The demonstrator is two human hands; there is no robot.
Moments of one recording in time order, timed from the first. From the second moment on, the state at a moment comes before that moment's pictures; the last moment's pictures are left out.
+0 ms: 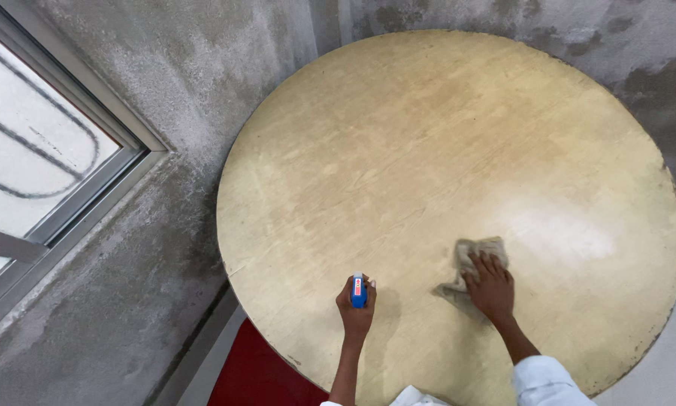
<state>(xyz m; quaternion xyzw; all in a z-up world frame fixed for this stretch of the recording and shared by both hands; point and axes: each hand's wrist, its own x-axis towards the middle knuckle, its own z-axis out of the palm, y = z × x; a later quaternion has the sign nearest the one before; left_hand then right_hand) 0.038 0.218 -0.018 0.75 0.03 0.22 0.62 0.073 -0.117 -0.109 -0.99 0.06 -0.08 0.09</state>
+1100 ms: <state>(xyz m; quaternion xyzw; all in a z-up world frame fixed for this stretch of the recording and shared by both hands) 0.045 0.216 -0.035 0.75 0.01 0.26 0.61 0.058 -0.028 -0.132 -0.99 -0.02 -0.10 0.07</state>
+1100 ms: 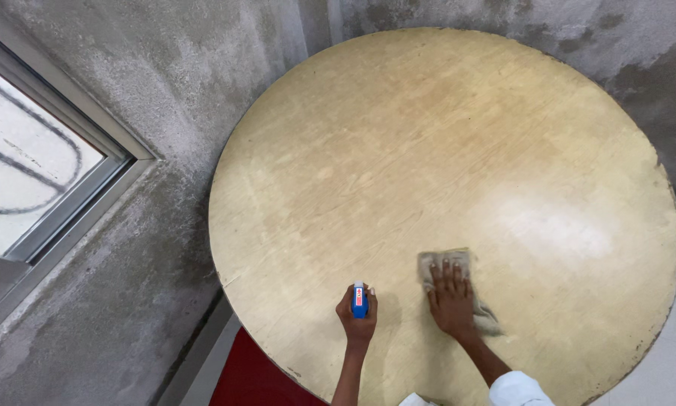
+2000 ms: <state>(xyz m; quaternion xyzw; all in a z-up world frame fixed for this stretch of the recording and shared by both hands) 0.038 0.218 -0.021 0.73 -0.02 0.25 0.63 0.030 -0.205 -0.064 -0.98 0.16 -0.10 0.05</state>
